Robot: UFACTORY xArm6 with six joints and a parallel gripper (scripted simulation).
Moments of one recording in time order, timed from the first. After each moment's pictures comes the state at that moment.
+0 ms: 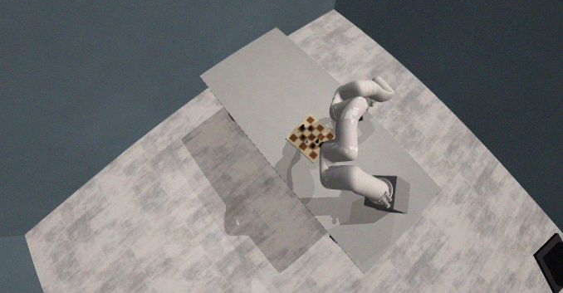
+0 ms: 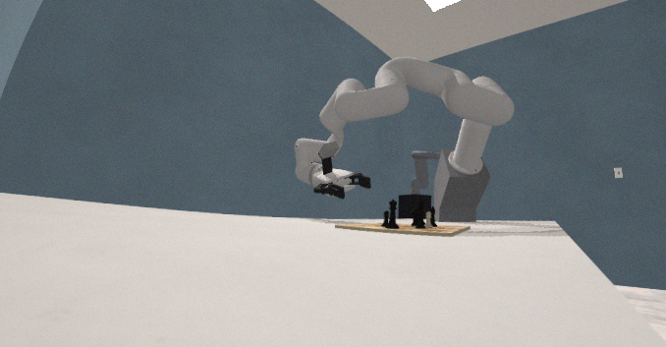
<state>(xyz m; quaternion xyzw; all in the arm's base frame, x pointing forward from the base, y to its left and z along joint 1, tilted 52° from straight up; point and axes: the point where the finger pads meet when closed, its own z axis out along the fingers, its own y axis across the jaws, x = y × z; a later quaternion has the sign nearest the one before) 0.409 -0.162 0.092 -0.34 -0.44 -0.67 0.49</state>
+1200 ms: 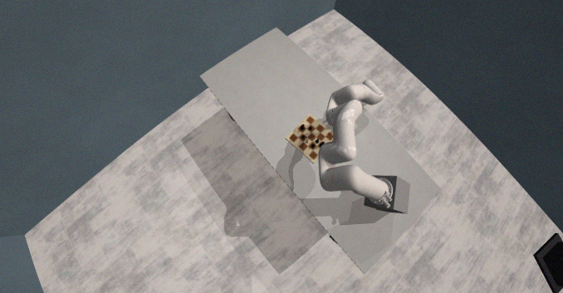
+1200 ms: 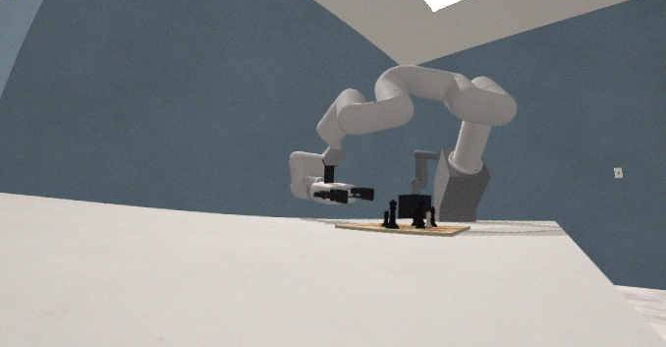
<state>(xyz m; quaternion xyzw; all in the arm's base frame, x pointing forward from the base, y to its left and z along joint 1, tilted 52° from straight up) 0.435 -0.125 0.108 -0.22 -0.47 -0.73 0.43</state>
